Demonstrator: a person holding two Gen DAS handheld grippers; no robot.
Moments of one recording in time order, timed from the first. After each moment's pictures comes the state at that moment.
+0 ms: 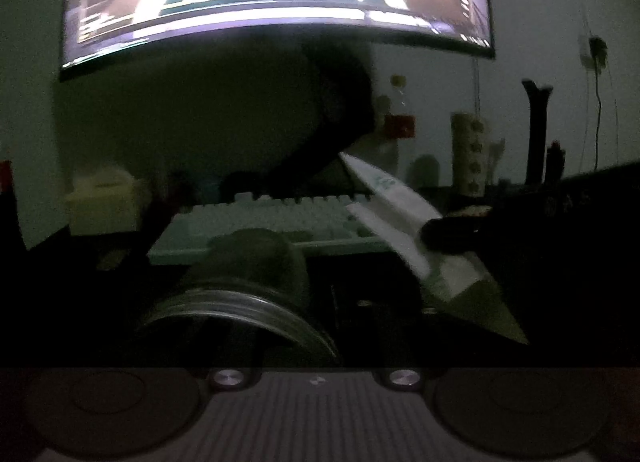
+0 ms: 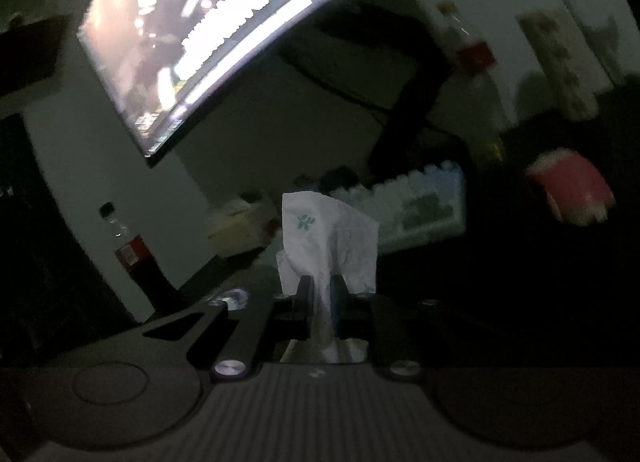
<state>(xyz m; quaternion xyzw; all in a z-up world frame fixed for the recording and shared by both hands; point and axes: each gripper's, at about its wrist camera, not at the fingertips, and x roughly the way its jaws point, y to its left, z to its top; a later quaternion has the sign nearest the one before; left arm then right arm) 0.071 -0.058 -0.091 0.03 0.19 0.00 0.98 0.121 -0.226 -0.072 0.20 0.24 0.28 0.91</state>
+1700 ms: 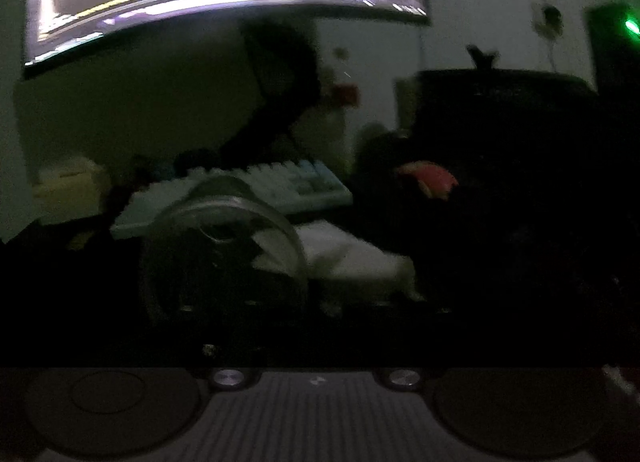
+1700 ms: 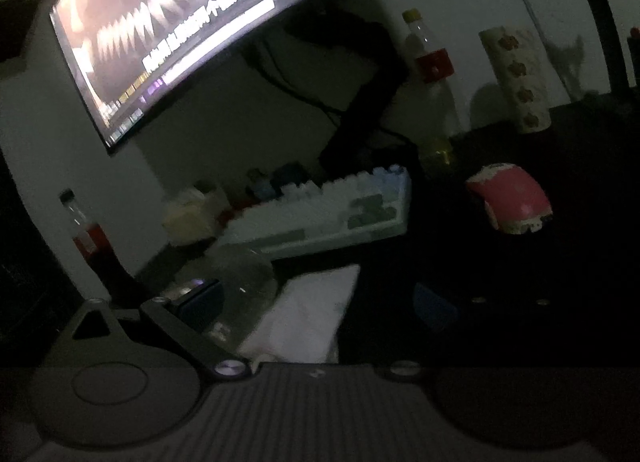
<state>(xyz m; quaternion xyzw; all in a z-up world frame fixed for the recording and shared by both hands) 0.031 -0.068 -0.100 0.06 0.24 -0.07 0.97 0.109 -0.237 -0.059 0.15 0.26 0.20 0.93</state>
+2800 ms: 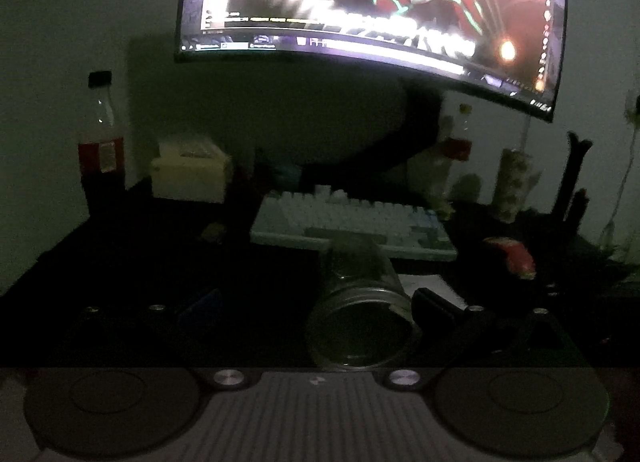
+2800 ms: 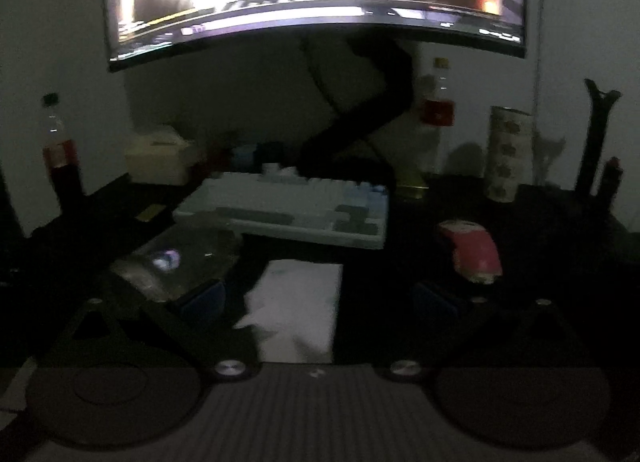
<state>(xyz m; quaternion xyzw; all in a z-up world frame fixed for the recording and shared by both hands) 0.005 0.041 -0.016 -0.05 0.25 0.07 0.96 0.059 -0.164 -0.001 -0.03 0.27 0.15 0.95</state>
